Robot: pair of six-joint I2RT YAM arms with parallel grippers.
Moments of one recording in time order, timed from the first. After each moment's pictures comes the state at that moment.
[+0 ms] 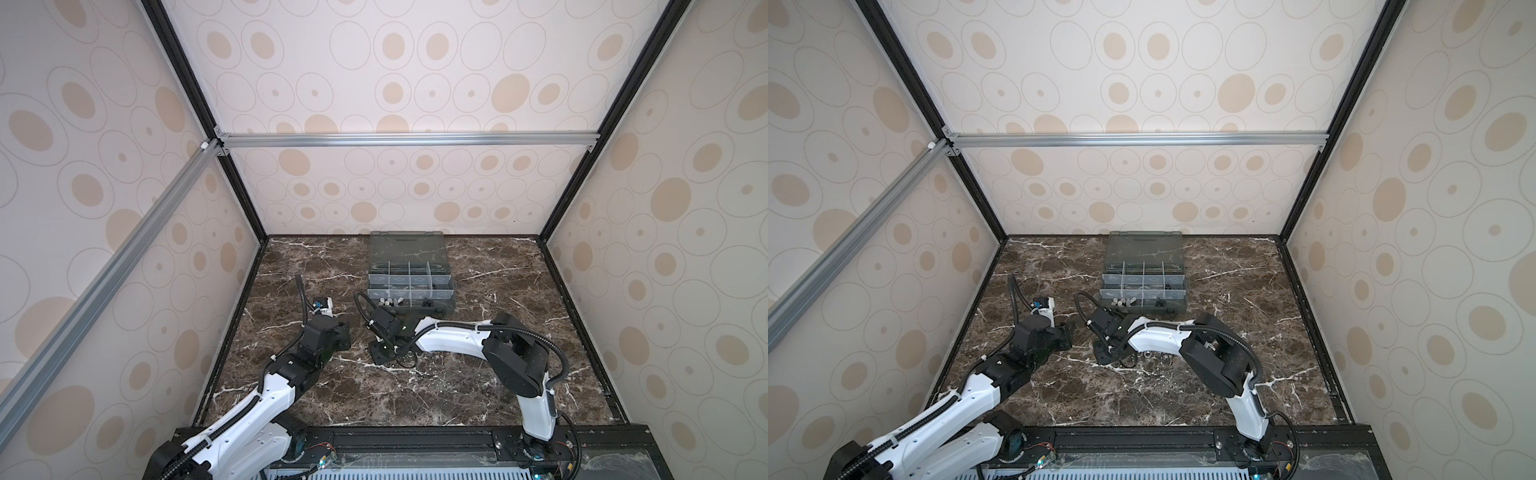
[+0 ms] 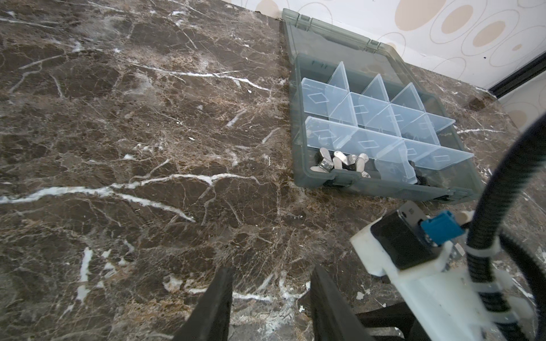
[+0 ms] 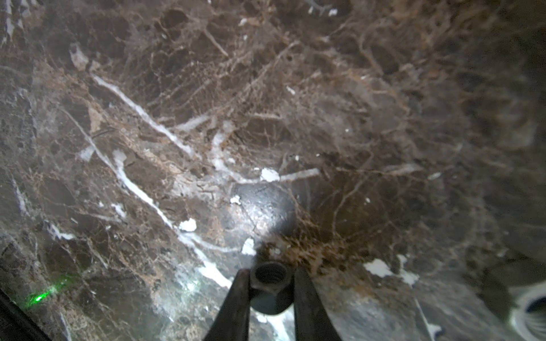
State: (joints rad) left arm -0.48 0.89 0.44 -0.16 -0.23 -0.51; right arm 1.02 2.02 1.37 -0.48 -0.06 0.63
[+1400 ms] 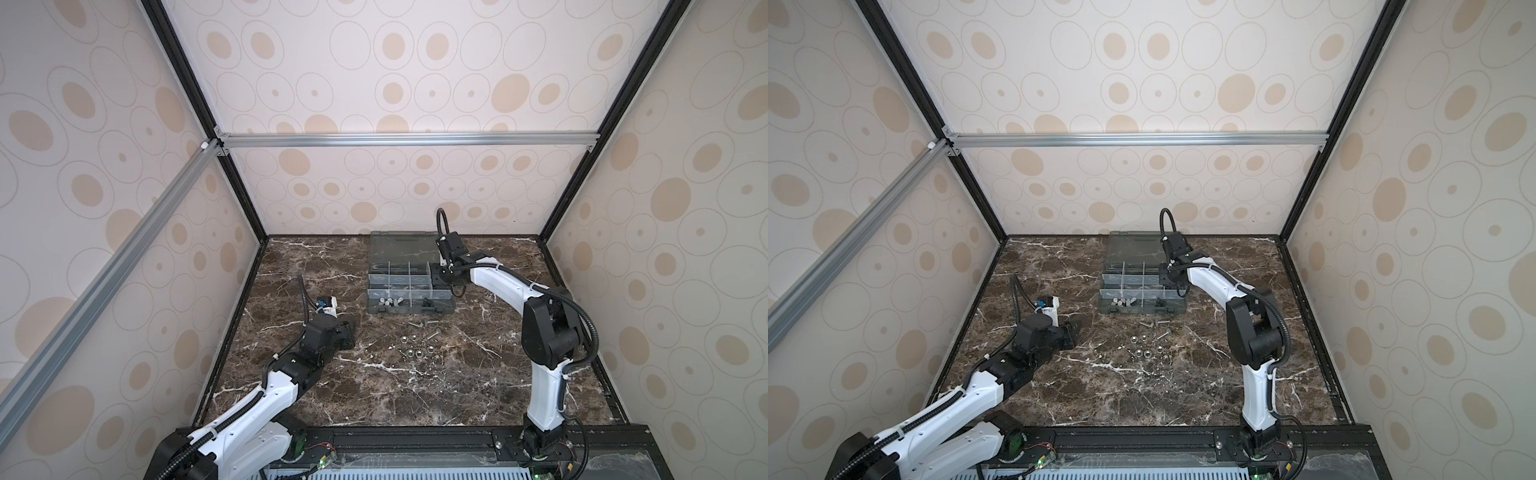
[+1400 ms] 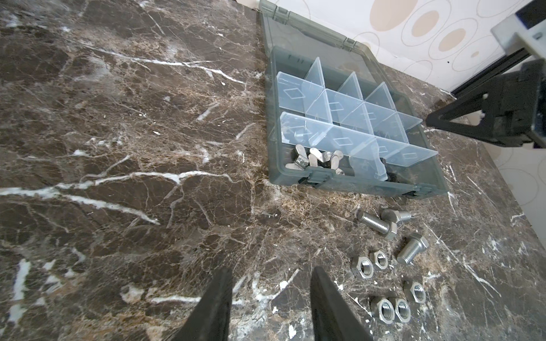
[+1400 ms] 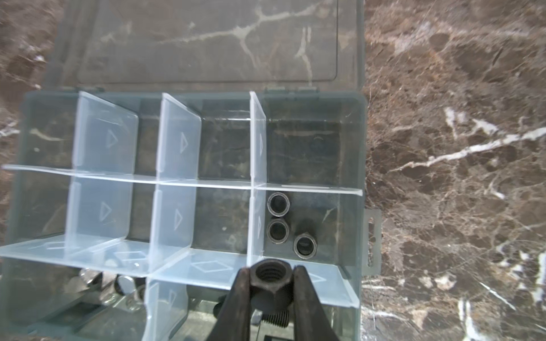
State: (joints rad) left arm -0.48 0.94 0.43 -0.08 -0.14 -0.55; right arm 0.44 2.01 1.62 -0.65 0.07 0.40
